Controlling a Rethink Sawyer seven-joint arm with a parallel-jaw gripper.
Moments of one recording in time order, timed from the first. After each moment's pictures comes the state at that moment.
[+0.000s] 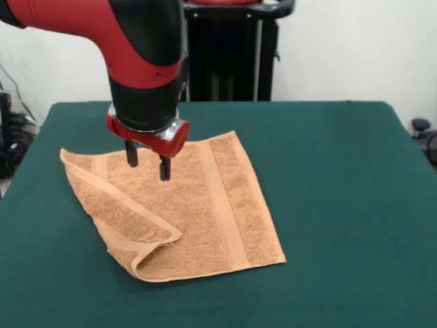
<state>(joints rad) -0.40 -0.47 0.11 1.34 -0.32 0.89 2.08</state>
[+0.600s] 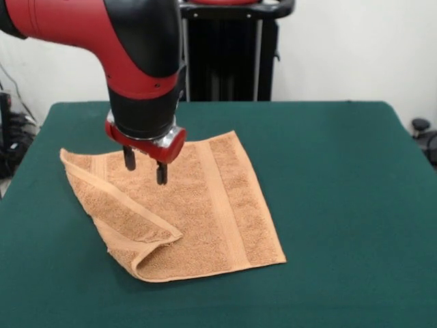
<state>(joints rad) -0.40 -0.44 0.08 1.32 -0.32 0.89 2.08</state>
